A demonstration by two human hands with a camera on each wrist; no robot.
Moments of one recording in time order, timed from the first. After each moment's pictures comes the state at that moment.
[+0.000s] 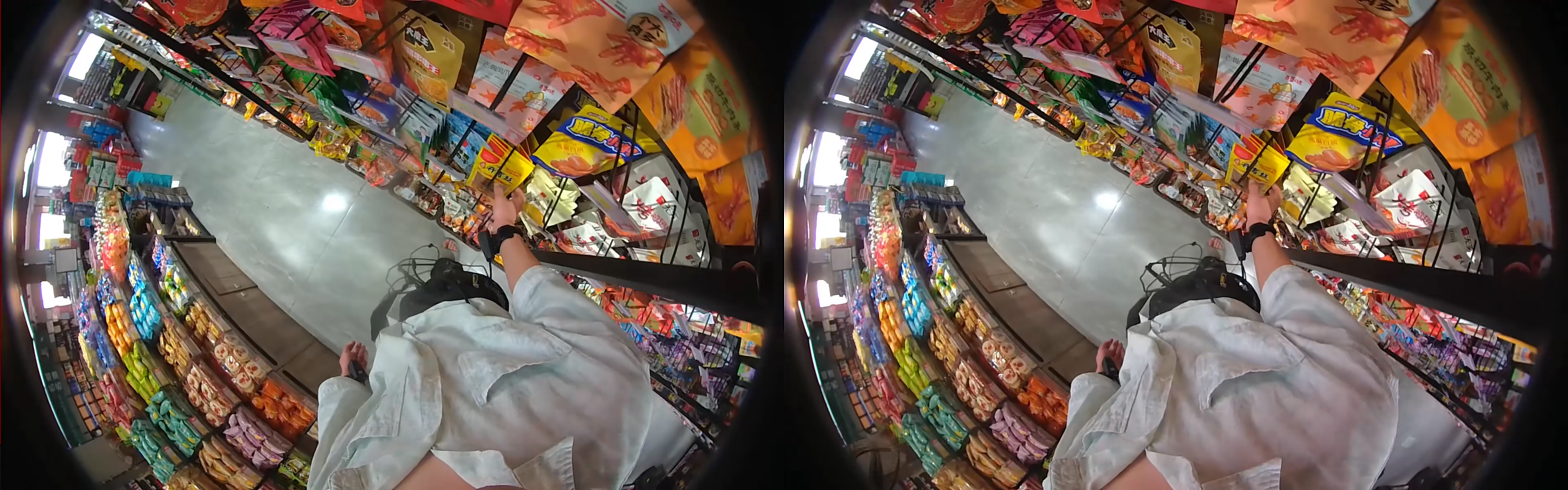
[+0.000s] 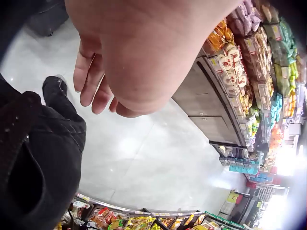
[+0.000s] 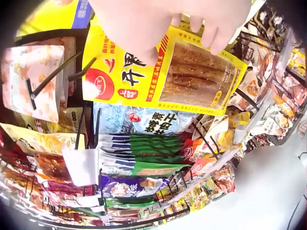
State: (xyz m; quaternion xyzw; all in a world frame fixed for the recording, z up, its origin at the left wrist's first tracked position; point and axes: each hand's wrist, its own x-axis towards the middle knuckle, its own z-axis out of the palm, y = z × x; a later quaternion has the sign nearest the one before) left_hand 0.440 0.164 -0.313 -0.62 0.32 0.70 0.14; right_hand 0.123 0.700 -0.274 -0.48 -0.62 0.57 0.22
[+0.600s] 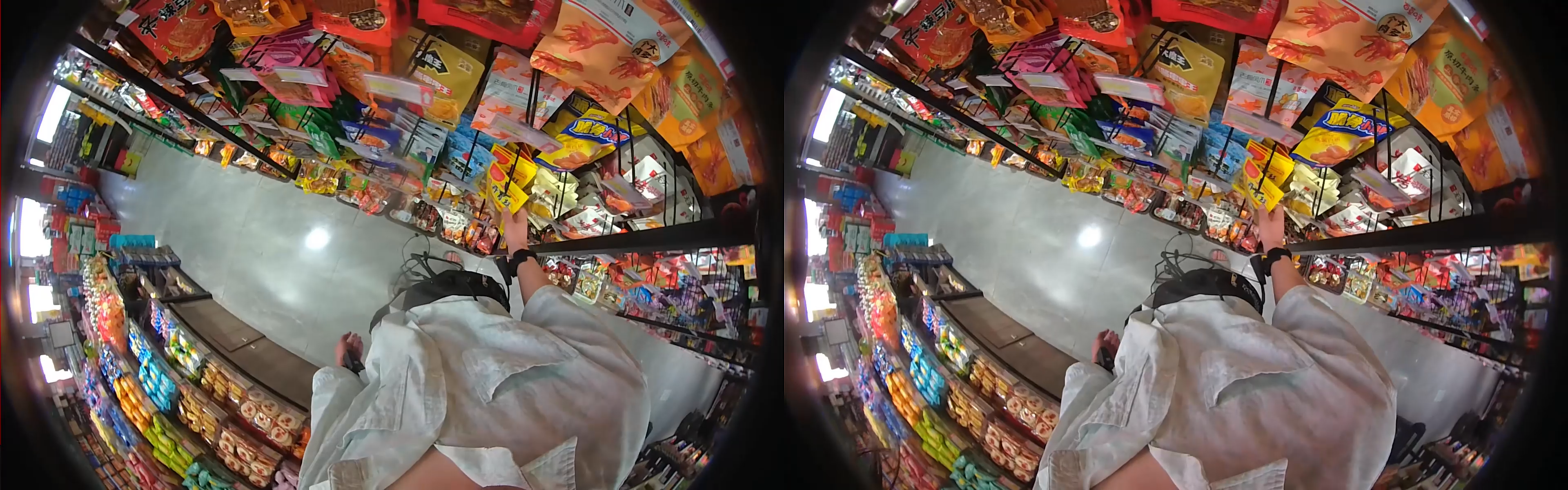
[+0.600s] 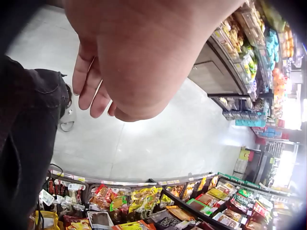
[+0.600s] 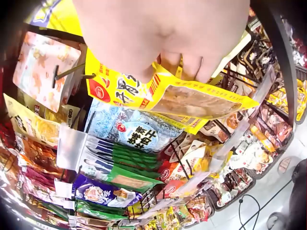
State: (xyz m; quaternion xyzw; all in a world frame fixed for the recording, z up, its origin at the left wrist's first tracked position) left_hand 0.261 0.065 -0.356 -0.56 0.38 0.70 0.23; right_hand 0.172 0.671 -0.274 -0.39 -0.64 0.62 0.23
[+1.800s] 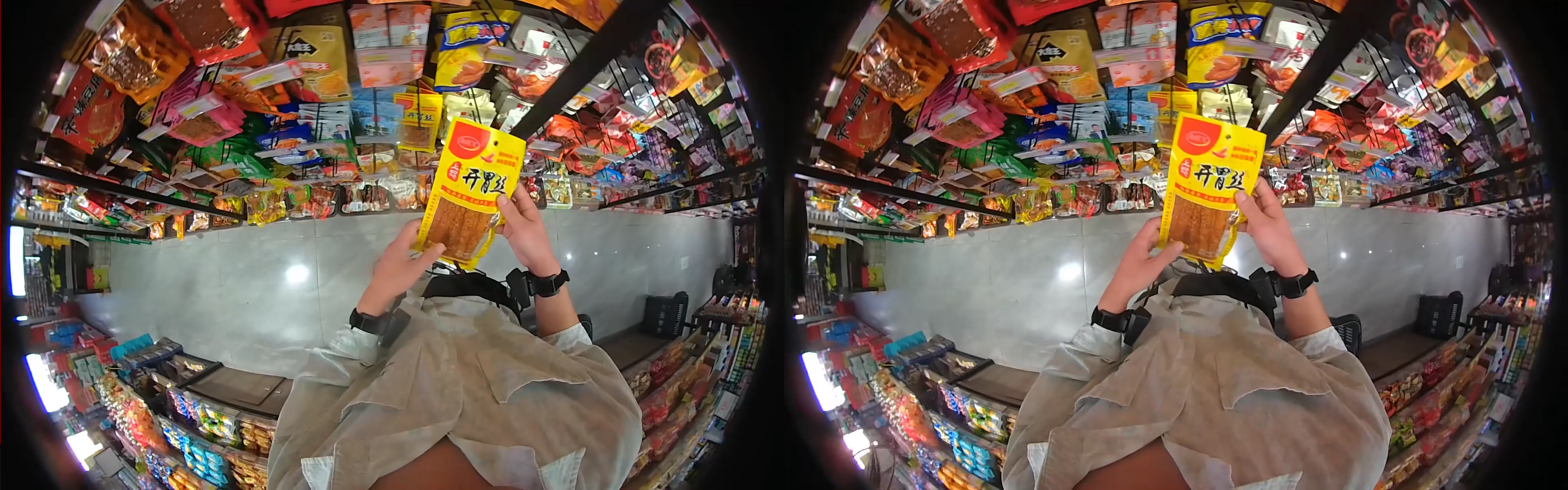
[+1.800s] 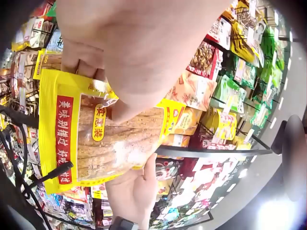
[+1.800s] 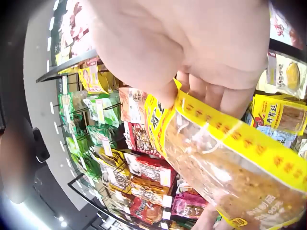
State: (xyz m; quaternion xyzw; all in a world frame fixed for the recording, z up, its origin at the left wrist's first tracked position) left_hand 0.194 0.343 -0.051 0.35 0.63 0.58 0.39; right_hand 0.354 0.528 0.022 -0.29 -0.50 0.78 0.23
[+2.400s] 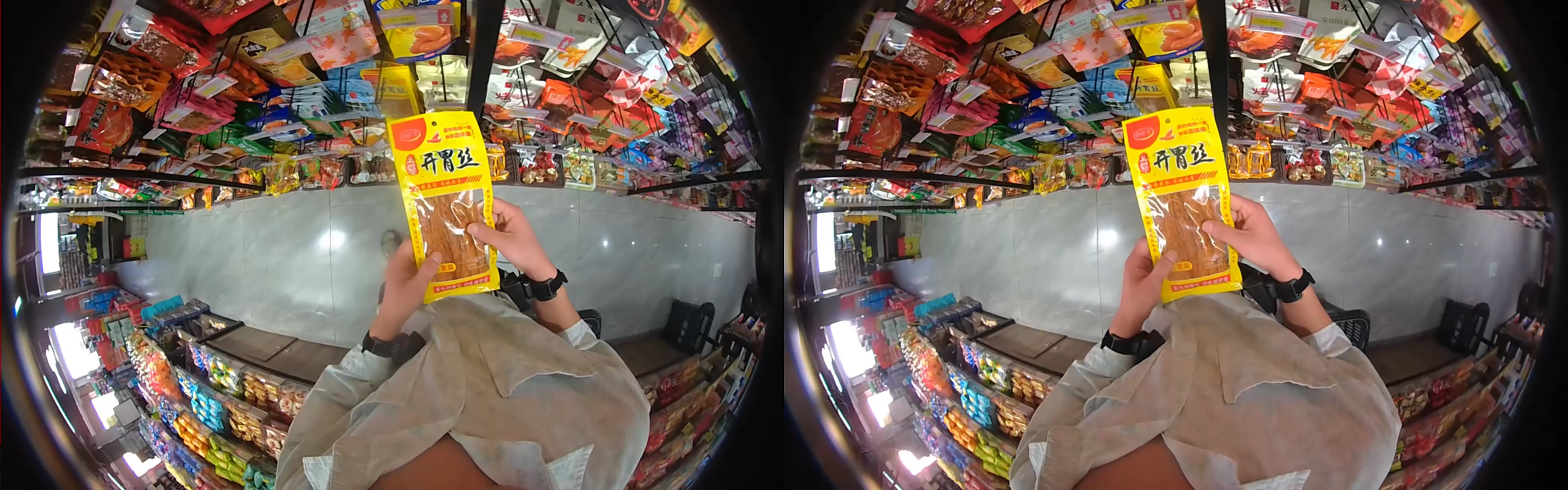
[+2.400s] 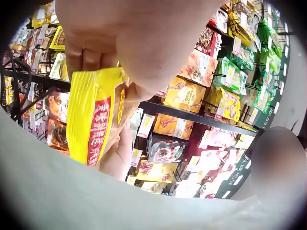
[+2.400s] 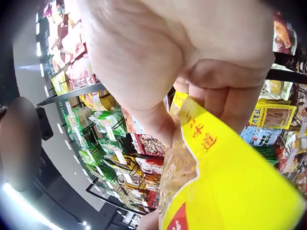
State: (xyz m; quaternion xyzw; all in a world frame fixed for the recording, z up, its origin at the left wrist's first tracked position) left_hand 0.372 0.394 -0.006 0.18 0.61 0.66 0.41; right_hand 0.477 0.595 -0.007 -0.18 -0.53 0.82 0.10
